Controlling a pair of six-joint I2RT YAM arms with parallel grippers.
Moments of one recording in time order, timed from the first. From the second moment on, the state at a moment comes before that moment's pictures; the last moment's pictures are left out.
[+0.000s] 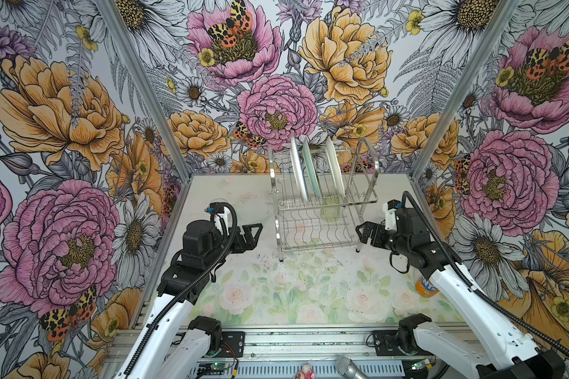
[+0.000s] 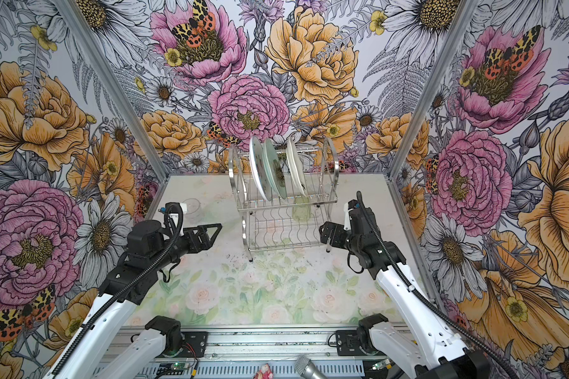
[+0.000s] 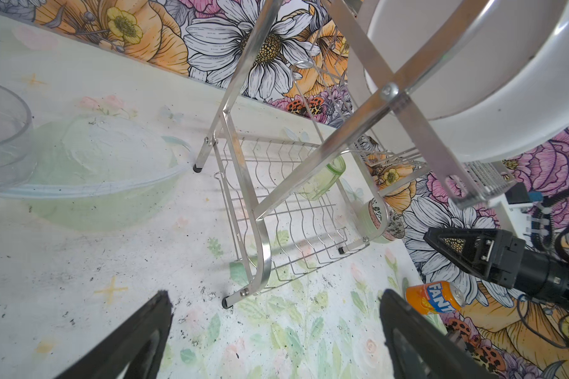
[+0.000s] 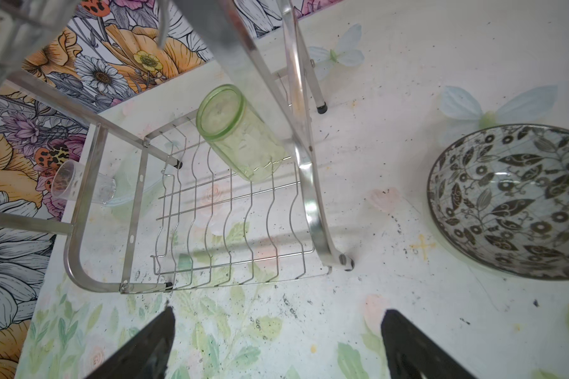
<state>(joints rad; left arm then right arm) -0.28 0.73 0.79 -0.45 0.29 -0.51 0.29 0.94 0.86 -0.63 -0.11 0.47</state>
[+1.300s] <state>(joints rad) -0.35 0.83 0.82 -0.42 0.20 -0.51 0.65 1.38 0.59 0.35 0.25 0.35</state>
